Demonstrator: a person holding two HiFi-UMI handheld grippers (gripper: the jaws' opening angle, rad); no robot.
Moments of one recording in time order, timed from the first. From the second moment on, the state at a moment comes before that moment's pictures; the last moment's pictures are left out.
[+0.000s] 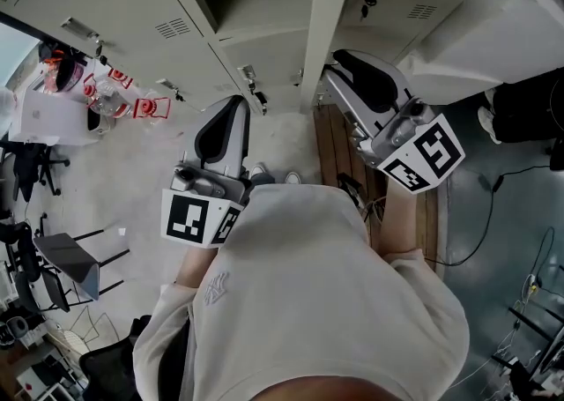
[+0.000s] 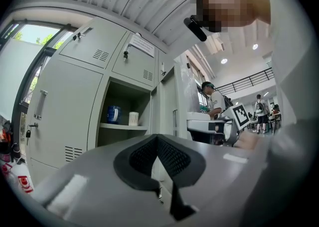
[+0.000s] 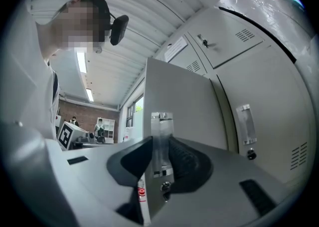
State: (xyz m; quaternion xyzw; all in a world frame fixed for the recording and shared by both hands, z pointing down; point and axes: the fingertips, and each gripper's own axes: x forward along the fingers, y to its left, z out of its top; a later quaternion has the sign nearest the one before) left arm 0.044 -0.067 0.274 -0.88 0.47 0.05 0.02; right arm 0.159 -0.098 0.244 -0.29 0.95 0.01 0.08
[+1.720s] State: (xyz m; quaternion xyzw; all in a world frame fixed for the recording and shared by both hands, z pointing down) left arm -0.122 -0.133 0.274 -0.86 0.50 0.05 0.01; right arm -0.010 -0.204 0.246 -0.33 0.94 0.01 0.04
